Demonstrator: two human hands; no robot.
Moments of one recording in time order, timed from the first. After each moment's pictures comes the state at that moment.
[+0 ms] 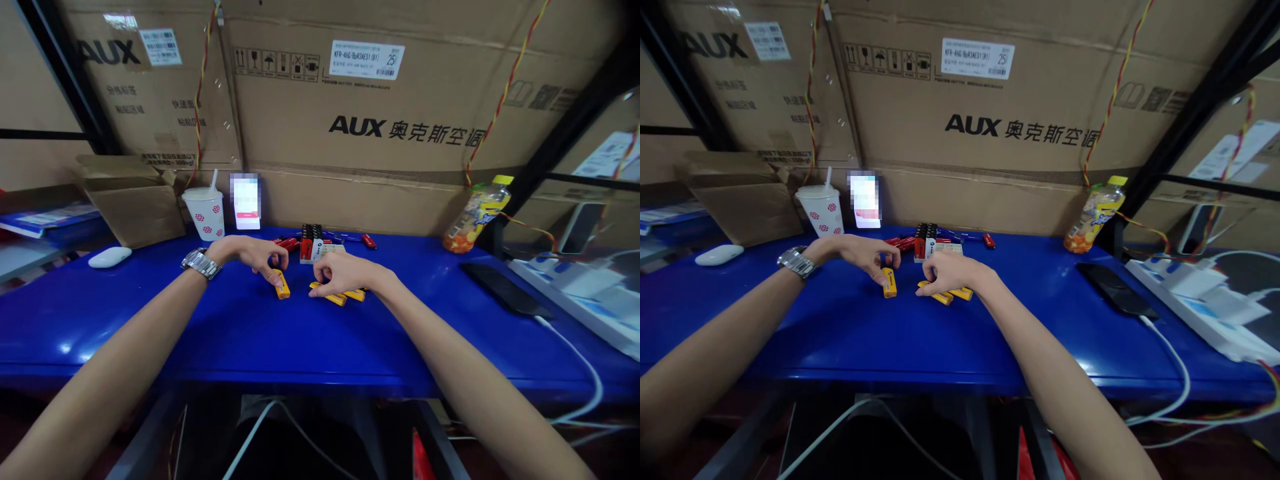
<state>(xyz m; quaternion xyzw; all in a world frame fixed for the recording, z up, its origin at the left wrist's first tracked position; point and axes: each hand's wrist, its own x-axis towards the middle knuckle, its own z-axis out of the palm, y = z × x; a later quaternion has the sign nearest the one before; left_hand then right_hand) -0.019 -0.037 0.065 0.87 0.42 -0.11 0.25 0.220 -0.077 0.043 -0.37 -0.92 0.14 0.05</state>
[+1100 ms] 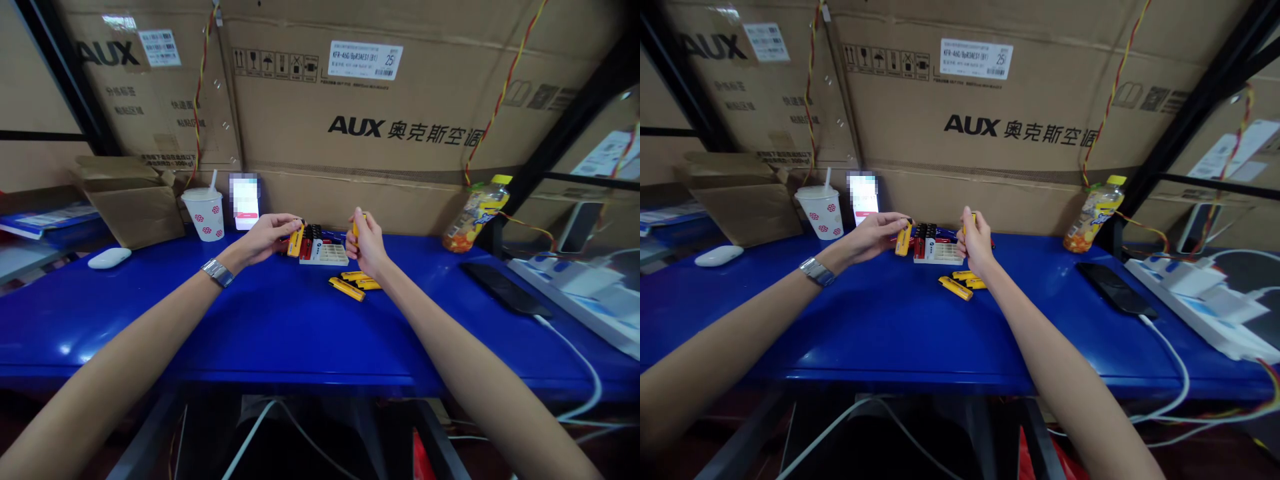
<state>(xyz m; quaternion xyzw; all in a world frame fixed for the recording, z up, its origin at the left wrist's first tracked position) 0.012 -0.044 0.050 0.61 0.29 0.44 0.59 0.230 -0.054 0.039 -0.41 -0.47 0.48 0.62</state>
